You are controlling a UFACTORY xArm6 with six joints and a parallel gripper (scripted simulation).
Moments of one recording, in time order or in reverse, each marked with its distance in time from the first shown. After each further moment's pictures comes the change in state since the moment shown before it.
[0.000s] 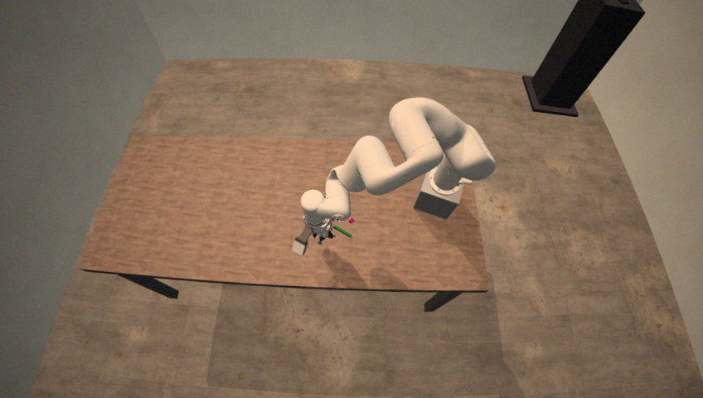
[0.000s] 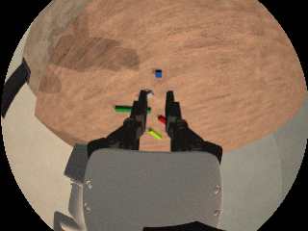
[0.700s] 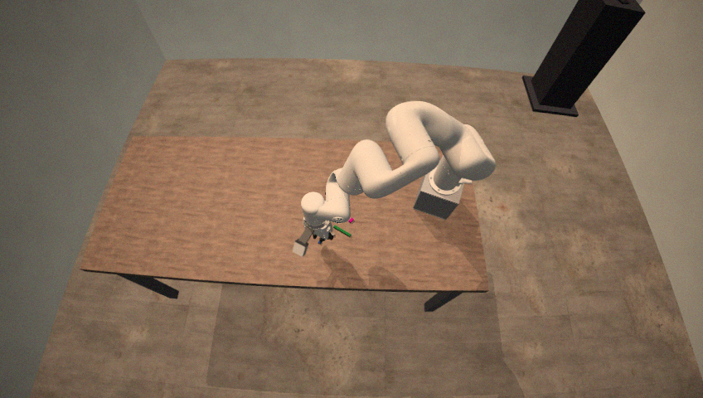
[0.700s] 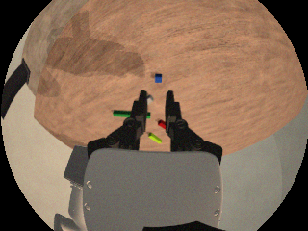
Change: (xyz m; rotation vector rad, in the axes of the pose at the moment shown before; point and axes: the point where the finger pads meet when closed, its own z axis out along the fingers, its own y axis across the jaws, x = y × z) arm 0.001 0.000 0.014 0.000 0.000 0.000
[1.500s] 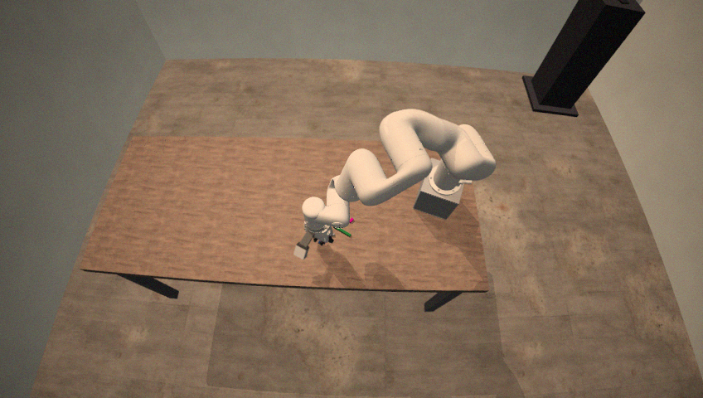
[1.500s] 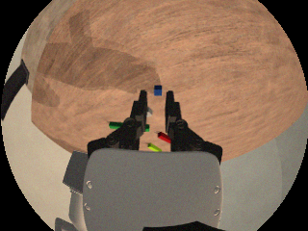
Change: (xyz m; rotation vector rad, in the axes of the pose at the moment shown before) arm 0.001 0.000 0.031 0.000 -0.001 0.000
